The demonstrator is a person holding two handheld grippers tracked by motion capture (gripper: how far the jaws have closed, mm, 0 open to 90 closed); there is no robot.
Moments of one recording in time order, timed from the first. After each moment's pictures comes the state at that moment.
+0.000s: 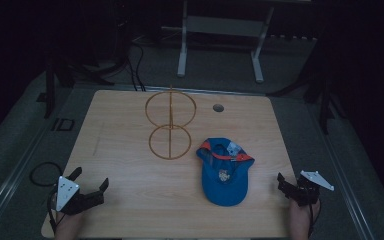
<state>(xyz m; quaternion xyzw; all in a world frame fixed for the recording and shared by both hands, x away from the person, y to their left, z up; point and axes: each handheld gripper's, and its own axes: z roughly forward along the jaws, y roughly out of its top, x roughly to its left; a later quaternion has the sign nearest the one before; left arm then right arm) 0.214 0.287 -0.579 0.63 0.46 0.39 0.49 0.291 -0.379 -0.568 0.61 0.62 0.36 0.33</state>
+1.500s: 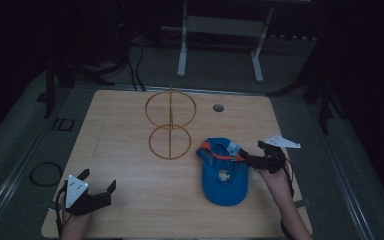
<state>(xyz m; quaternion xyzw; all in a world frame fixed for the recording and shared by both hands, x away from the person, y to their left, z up) 0.214 0.262 -0.569 0.66 0.47 0.36 0.46 0.362 -0.280 -0.503 0.44 0.75 0.45 0.21</state>
